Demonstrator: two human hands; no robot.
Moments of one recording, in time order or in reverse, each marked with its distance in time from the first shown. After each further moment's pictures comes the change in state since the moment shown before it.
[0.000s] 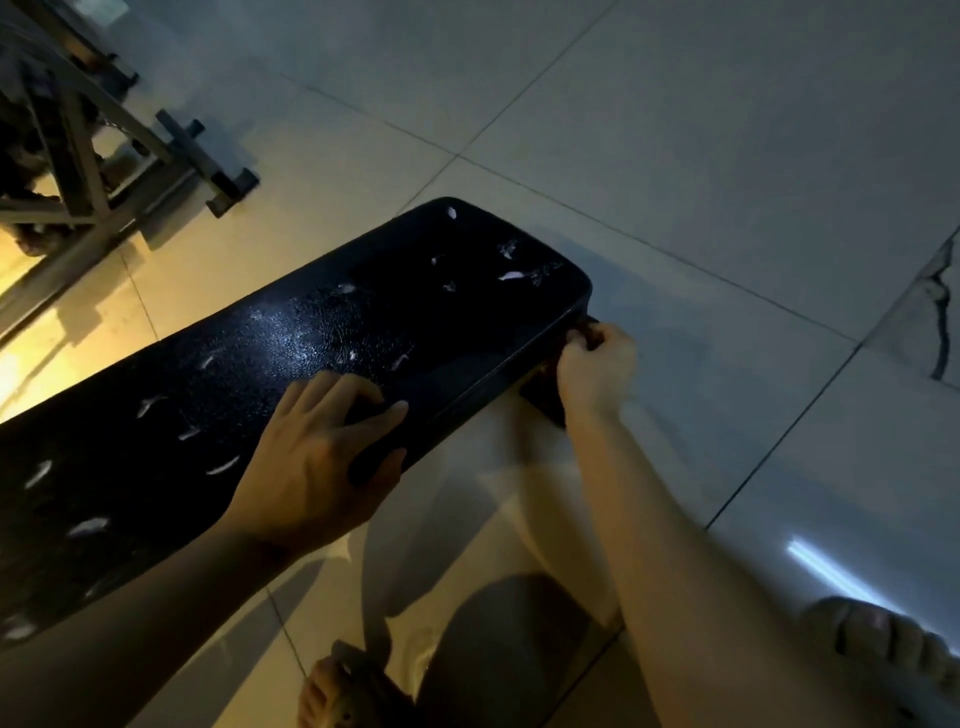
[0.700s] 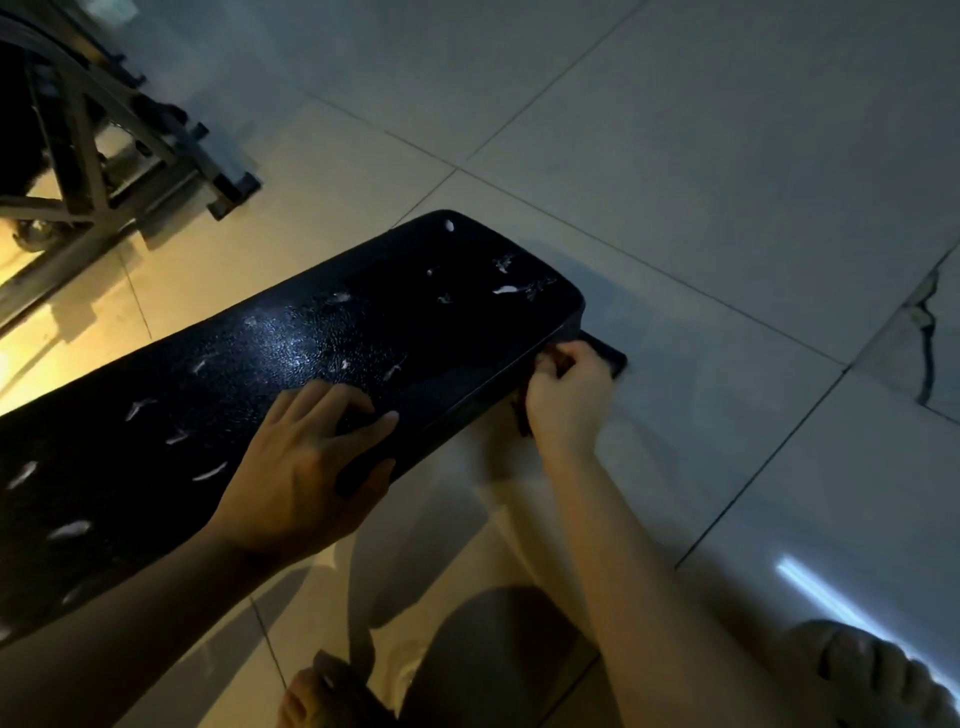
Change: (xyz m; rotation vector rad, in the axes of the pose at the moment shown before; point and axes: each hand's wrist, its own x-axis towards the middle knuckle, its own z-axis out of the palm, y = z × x) left_hand 0.000 0.000 0.001 0.021 0.002 -0.003; right_hand -0.032 -0.012 -0.010 -0.089 -0.078 -0.174
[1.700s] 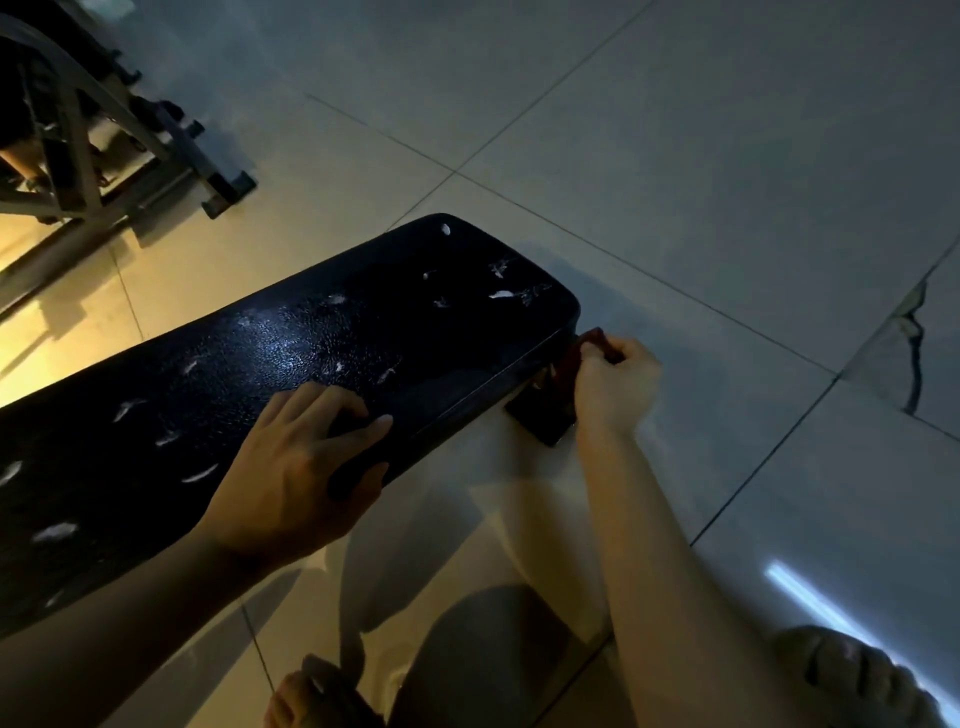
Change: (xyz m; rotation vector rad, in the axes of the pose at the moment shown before) left_hand 0.002 -0.002 0.001 -0.032 0.044 0.026; right_hand 0.038 0.009 -0.019 0.193 0.177 0.155
